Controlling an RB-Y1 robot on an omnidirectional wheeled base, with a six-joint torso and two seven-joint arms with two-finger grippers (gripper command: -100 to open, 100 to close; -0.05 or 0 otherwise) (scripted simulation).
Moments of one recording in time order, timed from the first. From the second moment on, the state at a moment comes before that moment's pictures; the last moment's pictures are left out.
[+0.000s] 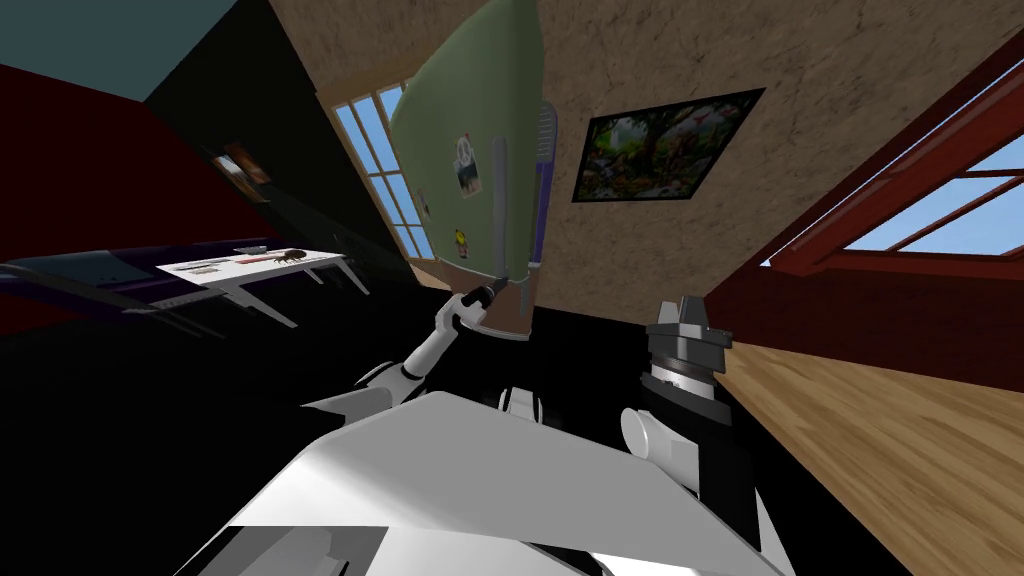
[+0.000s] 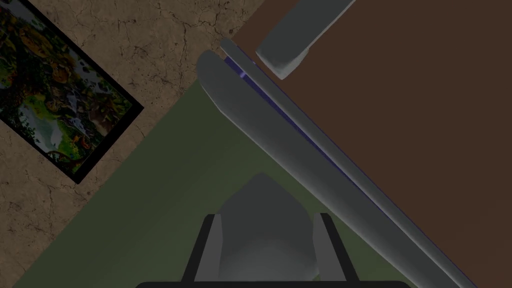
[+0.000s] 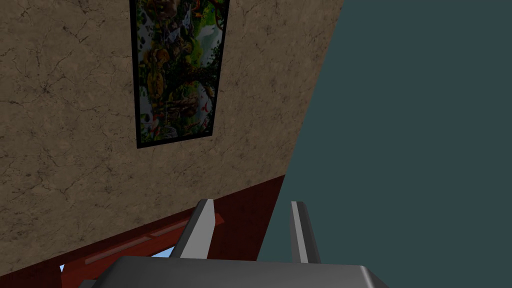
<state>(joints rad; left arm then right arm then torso) -0.32 0.43 -0.21 -1.88 0.08 0.63 -0.35 0.46 0.02 -0.05 -2.36 -0.07 -0.38 0.15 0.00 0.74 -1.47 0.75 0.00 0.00</state>
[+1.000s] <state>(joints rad) -0.28 0.47 -0.36 -2.04 0.17 0.64 -0.39 0.46 0.02 -0.05 -2.36 -0.07 -0.38 0.15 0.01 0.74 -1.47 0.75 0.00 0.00</state>
